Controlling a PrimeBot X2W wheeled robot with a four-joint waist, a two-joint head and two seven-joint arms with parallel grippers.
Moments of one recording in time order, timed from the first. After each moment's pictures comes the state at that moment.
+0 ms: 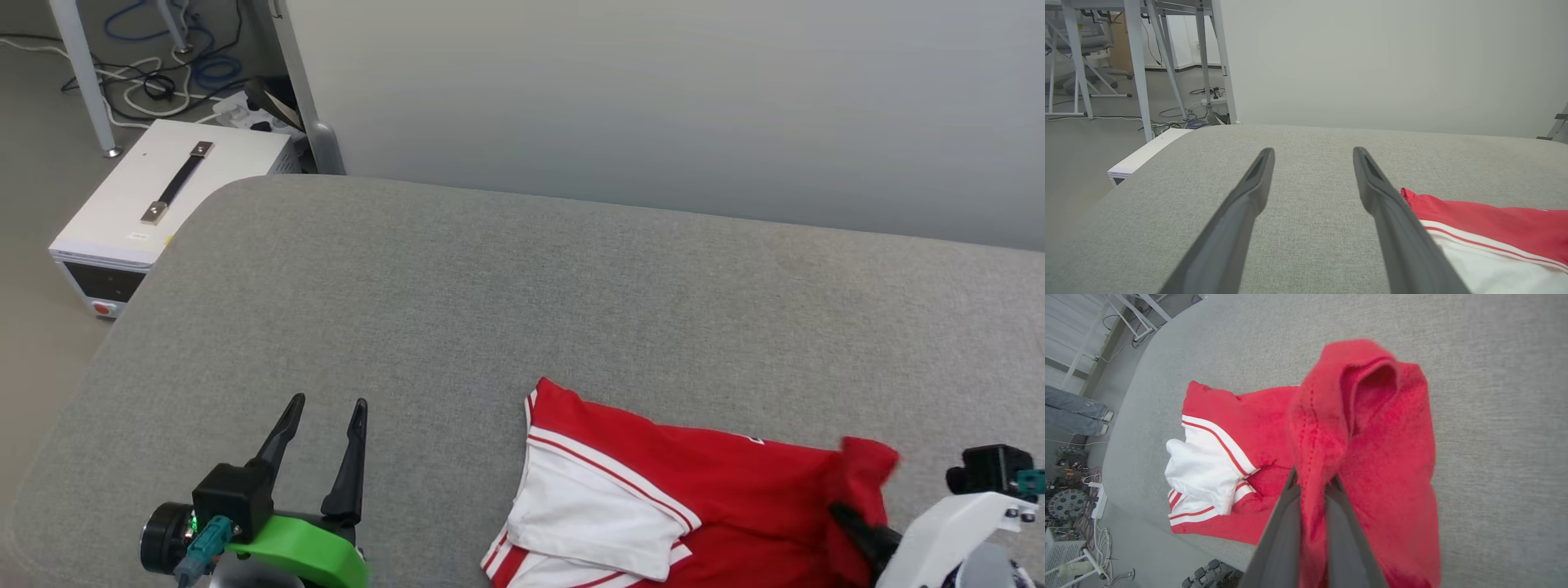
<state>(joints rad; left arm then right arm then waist) 0.02 0.17 -0.10 0.14 -0.21 -0.13 -0.26 0.12 -0.19 -0.11 -0.04 0.66 0.13 0.65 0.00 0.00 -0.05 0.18</state>
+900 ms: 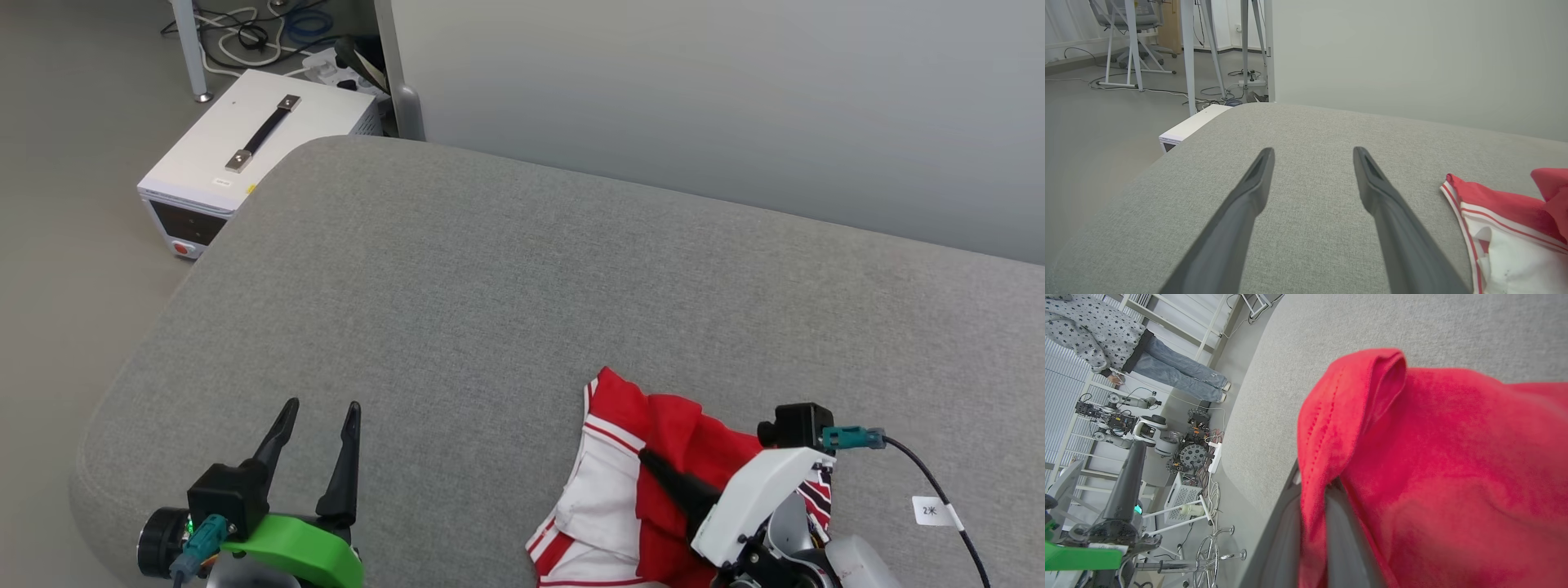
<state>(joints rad) 0.01 0.18 -0.09 0.17 -0.23 -0.13 -0.26 -0.12 -0.05 0.26 0.28 0.89 0.13 0.37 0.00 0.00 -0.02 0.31</state>
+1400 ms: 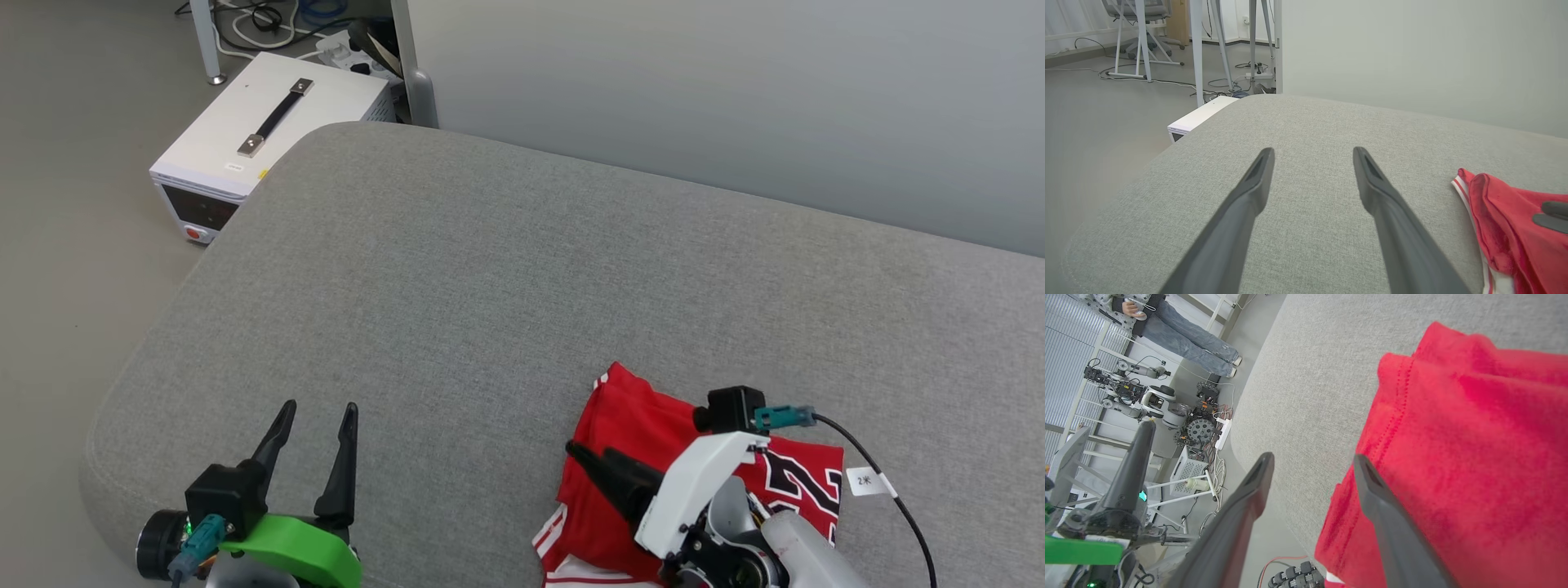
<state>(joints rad) 0.01 0.17 -0.08 0.19 -0.24 -0.13 -0.26 -0.25 -0.05 0.45 0.44 0.95 0.13 0.27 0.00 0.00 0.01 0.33</state>
